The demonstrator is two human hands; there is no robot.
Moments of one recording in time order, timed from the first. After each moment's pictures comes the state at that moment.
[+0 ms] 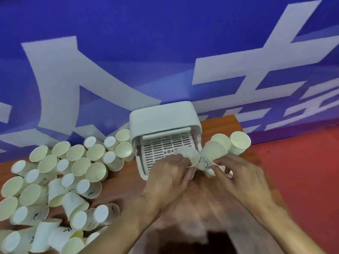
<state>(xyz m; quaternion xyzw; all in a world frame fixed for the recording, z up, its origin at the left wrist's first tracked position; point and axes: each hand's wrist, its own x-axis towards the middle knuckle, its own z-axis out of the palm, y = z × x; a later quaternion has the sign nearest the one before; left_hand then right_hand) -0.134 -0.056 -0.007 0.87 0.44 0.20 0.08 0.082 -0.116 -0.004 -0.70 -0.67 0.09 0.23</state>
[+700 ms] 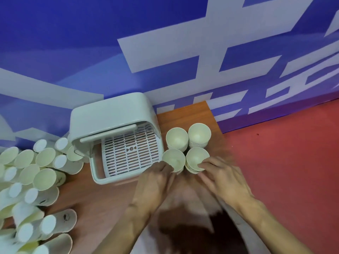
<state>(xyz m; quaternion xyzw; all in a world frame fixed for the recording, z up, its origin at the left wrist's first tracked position) -0.009 -0.067 -0.098 0.86 0.47 0.12 0.14 0.230 -0.124 -0.118 -0.65 -0.72 0.12 0.19</state>
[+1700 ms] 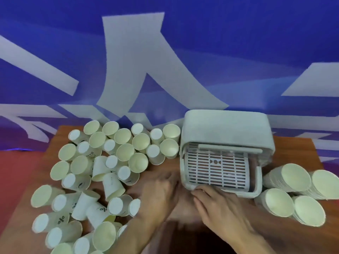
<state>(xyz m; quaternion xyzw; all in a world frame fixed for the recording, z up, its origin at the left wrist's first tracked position) -0.253 -0.045 -0.071 0.75 0.64 0.11 0.07 -0.053 -0.054 -0.079 -0.48 -0.86 0.09 0.15</state>
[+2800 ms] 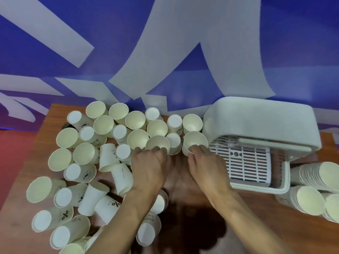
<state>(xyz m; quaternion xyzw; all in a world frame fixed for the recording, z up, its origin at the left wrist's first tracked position) -0.362 0.005 -0.098 0.69 0.73 0.03 0.01 -0.198 0.020 -0.111 -0.61 -0.79 0.05 0.10</state>
